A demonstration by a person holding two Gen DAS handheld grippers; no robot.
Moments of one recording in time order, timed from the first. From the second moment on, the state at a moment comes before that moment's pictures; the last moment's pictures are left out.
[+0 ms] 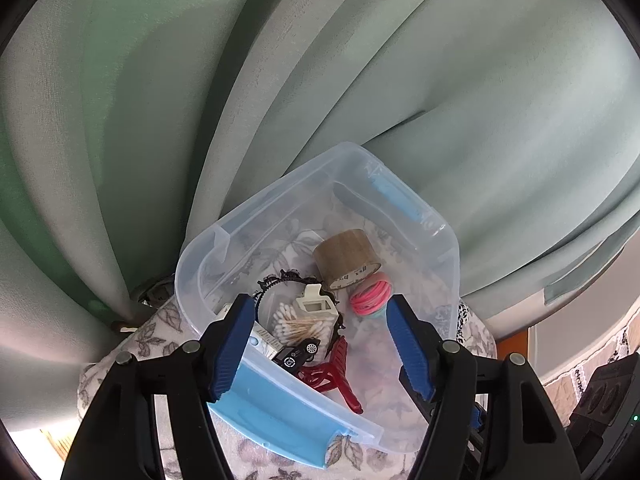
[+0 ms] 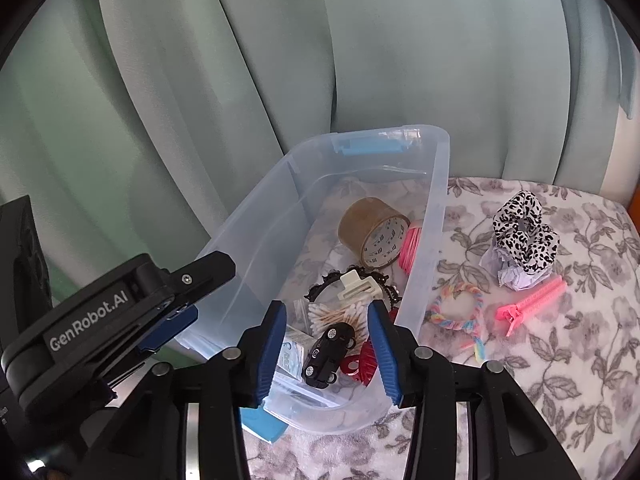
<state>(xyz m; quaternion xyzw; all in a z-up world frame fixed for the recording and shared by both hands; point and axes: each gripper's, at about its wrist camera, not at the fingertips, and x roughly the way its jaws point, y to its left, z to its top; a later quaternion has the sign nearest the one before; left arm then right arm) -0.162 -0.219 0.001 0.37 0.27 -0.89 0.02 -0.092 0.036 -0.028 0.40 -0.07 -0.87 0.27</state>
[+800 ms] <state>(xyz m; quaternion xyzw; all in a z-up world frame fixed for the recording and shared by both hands) -0.103 -0.157 0.082 0.33 0.19 -0.93 -0.01 -0.048 0.137 0.037 0.33 -0.14 -0.91 0.21</state>
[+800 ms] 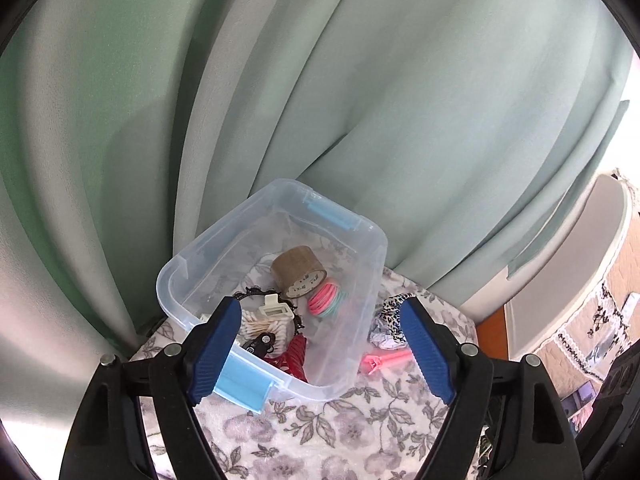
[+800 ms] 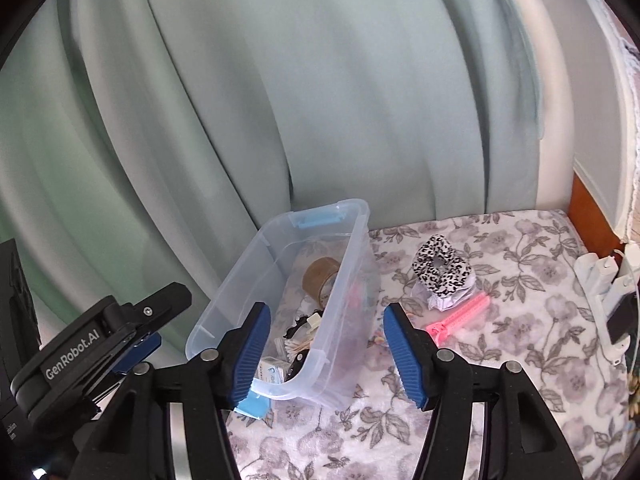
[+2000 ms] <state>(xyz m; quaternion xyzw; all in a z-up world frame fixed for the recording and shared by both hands) -0.103 -0.025 0.044 0.38 0.04 -0.92 -0.05 -0.047 0.292 -0.008 0.32 -0.24 -0.91 0.12</state>
